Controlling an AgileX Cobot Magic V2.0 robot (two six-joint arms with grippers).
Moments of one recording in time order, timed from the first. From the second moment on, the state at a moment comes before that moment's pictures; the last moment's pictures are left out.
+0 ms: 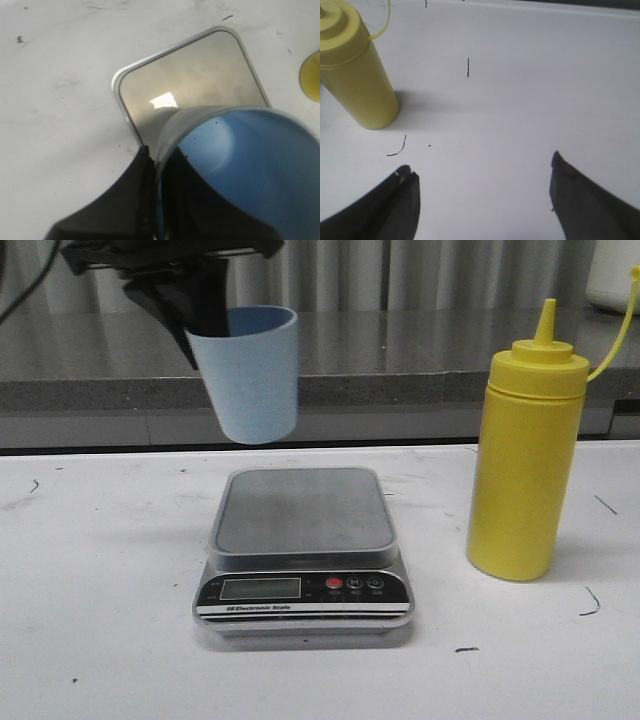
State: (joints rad) left arm -0.50 1.82 -1.67 -0.06 1.07 -0.10; right arm 0.03 0.63 -0.65 -0.07 0.77 0.05
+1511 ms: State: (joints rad) left arm -0.55 2.05 -1.83 -0.01 1.12 -0.11; right arm 0.03 0.63 -0.65 -0.07 0.77 0.05
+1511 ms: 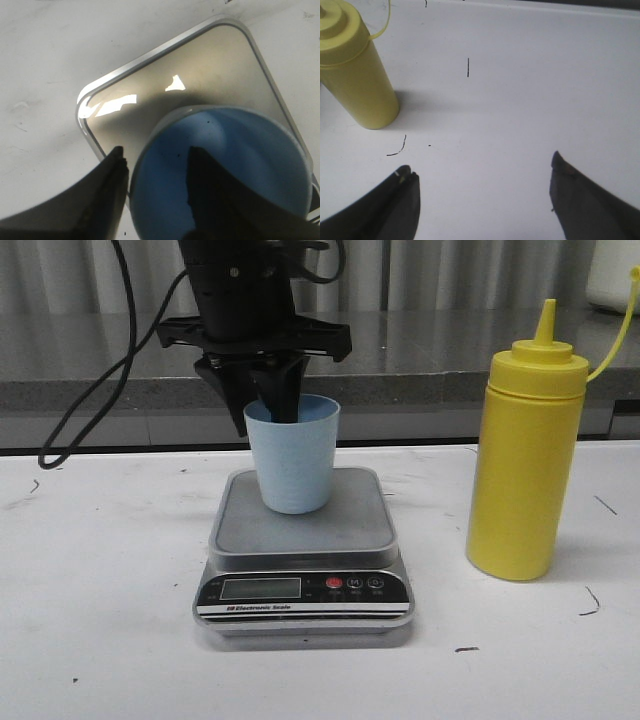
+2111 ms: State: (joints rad) left arm -0.55 1.54 -1.51 0.02 0.97 -0.08; right arm 0.03 0.63 -0.65 -0.07 0.77 0.05
